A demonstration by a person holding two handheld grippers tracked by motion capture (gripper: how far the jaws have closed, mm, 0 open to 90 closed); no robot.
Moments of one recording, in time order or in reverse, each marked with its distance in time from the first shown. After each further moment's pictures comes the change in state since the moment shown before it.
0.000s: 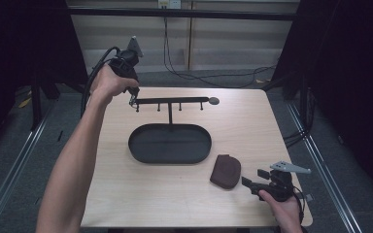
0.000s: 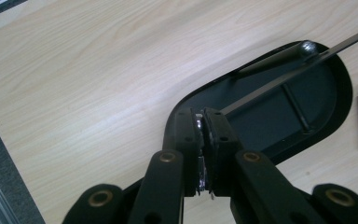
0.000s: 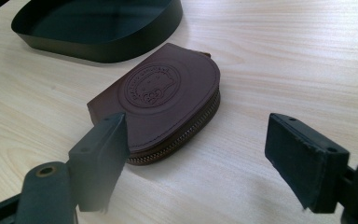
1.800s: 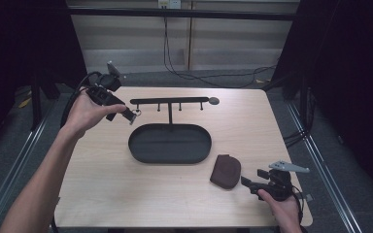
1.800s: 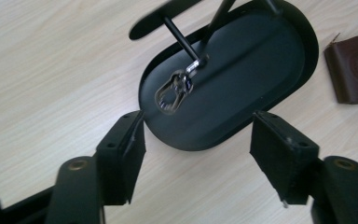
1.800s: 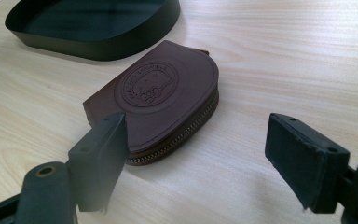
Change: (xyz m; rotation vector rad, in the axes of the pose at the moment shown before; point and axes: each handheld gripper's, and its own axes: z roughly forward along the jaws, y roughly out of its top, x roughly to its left) left arm -0.001 -0.095 -0.005 -0.116 -0.109 0.068; right arm 0.000 0.001 0.003 0.013 -0.010 0.001
